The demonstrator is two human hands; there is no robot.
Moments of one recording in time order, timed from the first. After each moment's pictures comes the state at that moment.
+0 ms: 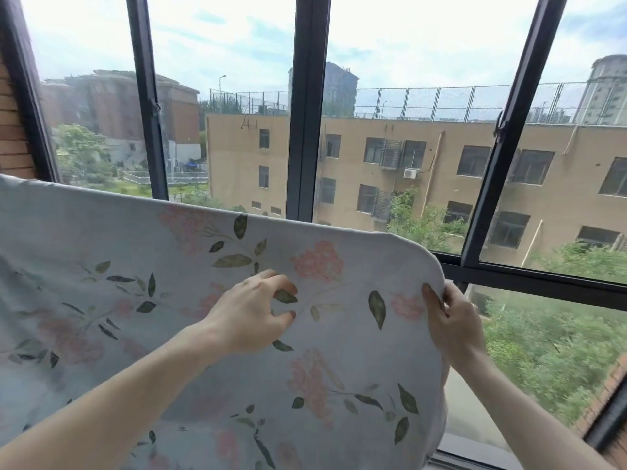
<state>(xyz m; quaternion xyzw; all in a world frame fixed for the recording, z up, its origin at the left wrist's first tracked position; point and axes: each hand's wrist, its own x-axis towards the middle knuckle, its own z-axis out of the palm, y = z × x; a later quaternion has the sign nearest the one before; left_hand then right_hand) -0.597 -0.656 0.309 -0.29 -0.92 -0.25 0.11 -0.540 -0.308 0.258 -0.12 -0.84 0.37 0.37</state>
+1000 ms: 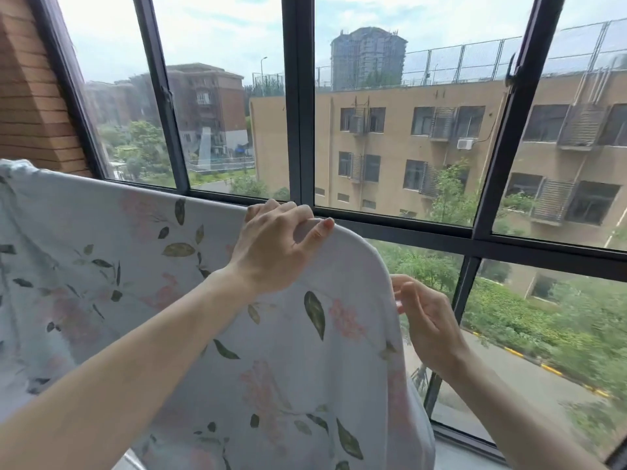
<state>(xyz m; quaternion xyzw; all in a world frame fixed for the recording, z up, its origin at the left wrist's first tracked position) -0.541 -0.492 0.346 -0.24 -0.90 -0.22 0.30 -0.472 -0.243 0.246 0.17 -0.81 0.50 0.25</state>
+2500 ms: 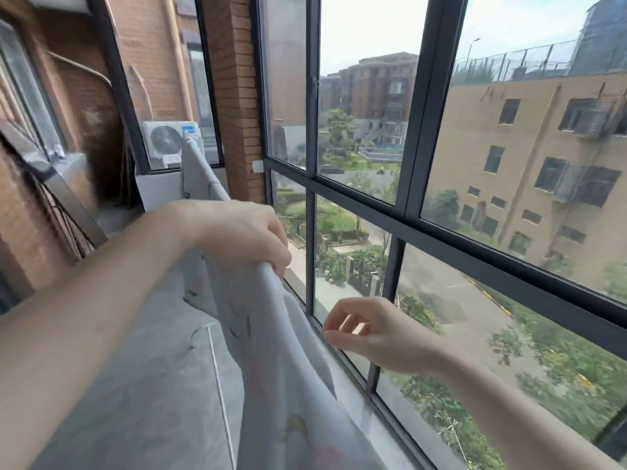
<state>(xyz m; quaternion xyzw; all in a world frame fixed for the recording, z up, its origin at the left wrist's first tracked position) -0.533 -0.407 0.432 0.08 -0.99 -0.08 -0.12 -0.647 -0.192 0.276 0.51 -0.77 0.36 -0.15</state>
